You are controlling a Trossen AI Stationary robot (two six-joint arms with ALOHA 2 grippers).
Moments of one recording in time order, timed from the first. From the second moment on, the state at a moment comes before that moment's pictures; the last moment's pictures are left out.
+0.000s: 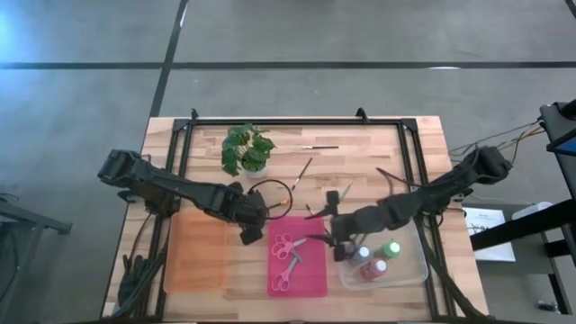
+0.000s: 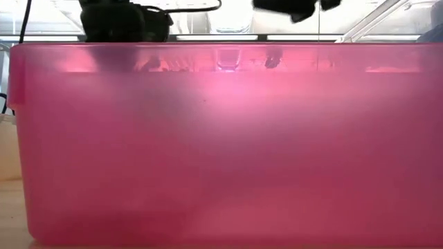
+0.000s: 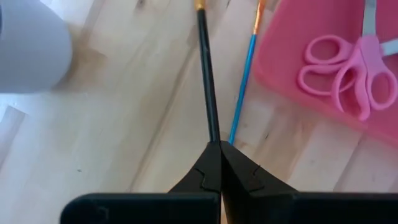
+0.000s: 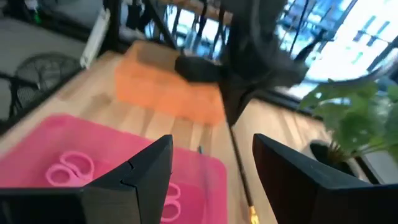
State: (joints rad) left arm -0.26 1.58 1.15 -0.93 -0.24 -0.67; right arm 0.40 1.41 0.79 0.31 0.37 -0.16
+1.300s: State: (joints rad) left arm 0.04 1.60 1.25 -0.71 -0.22 -0.19; right arm 0.36 1.28 0.67 0.27 0.31 -0.03
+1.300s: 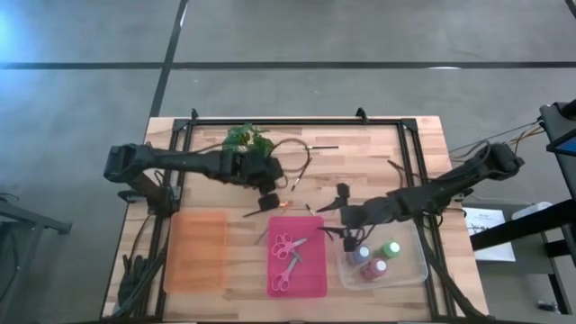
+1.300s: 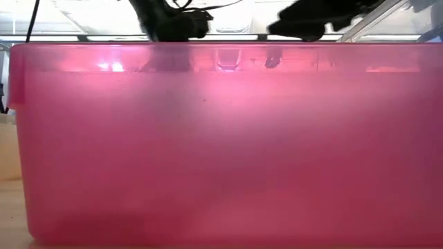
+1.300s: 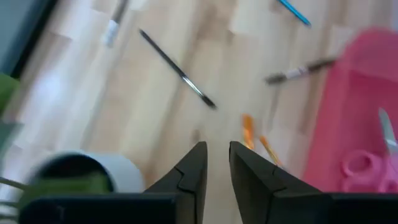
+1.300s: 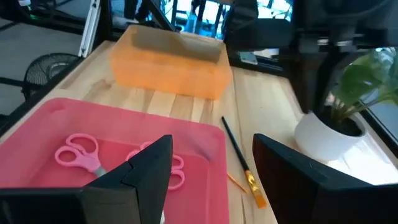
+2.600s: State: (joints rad) left arm 0.14 1.89 1.45 -0.87 0.04 0.08; right arm 0.36 0.68 0.54 0.12 0.22 -0.08
